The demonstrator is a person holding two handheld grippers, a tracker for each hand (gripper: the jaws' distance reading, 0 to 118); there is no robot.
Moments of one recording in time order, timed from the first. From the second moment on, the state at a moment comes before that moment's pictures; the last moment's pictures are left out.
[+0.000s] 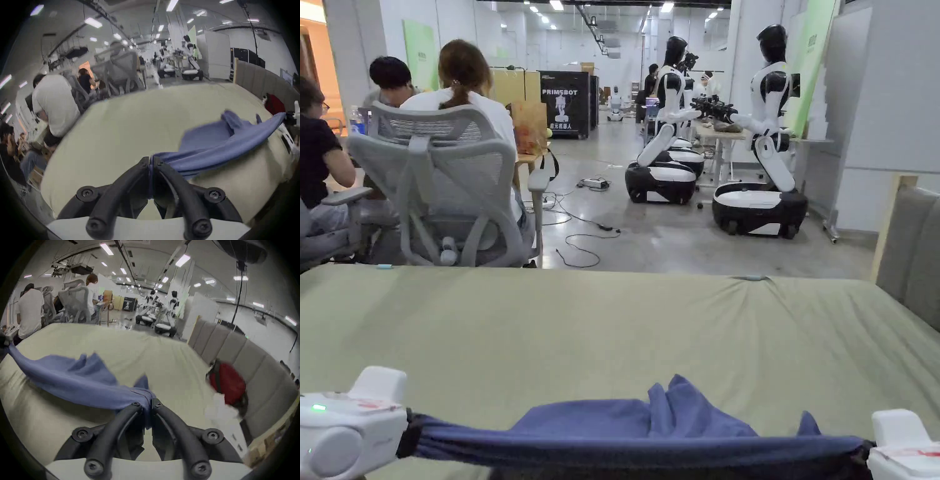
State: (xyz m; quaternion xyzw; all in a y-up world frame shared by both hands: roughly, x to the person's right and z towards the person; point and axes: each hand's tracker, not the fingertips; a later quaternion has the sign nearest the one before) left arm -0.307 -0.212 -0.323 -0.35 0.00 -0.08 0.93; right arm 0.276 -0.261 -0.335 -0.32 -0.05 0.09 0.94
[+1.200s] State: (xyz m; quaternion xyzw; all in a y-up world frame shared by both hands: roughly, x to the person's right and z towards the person) left arm -0.317 -0.250 -0.288 -0.40 0.00 0.07 0.91; right arm 0.078 -0.228 -0.288 -0.20 0.12 0.04 0.97
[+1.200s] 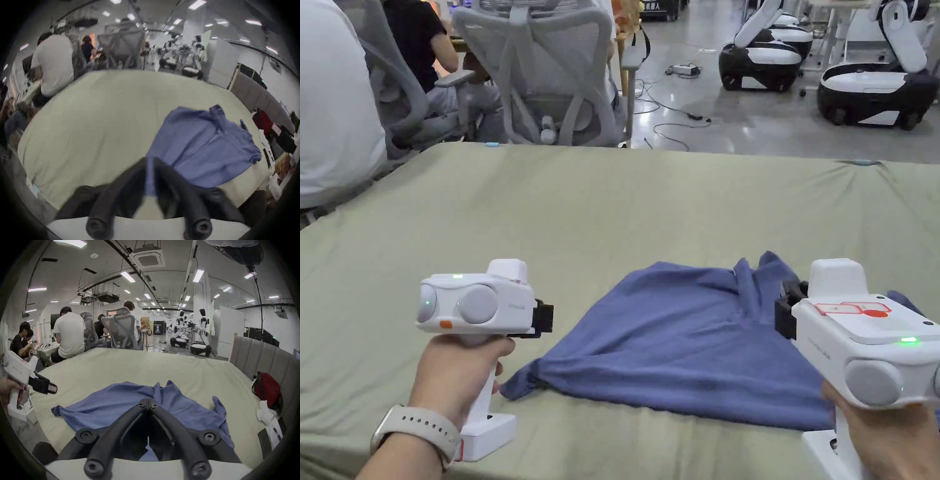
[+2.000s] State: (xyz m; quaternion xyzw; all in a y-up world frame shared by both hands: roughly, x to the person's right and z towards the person) left arm -0.311 -0.280 -0.281 -0.41 -0.04 0.05 0.91; right arm 0.220 -0.237 -0.453 -0.32 0.03 0.04 0.95
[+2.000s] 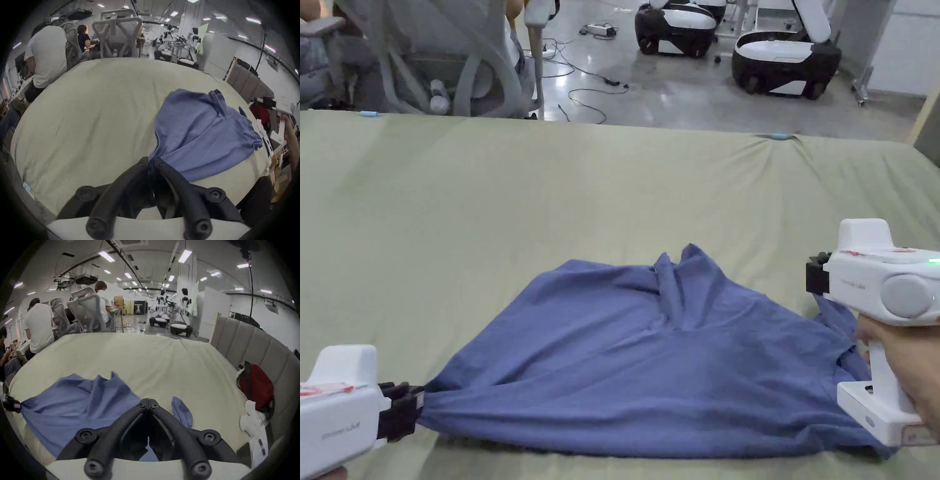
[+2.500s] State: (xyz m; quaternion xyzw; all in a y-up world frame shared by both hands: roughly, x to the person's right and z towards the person) left arm -0.312 -0.308 -0.301 -0.44 -0.02 0.05 0.90; right arm 0.200 -0.342 -0.544 -0.44 0.06 0.00 0.89
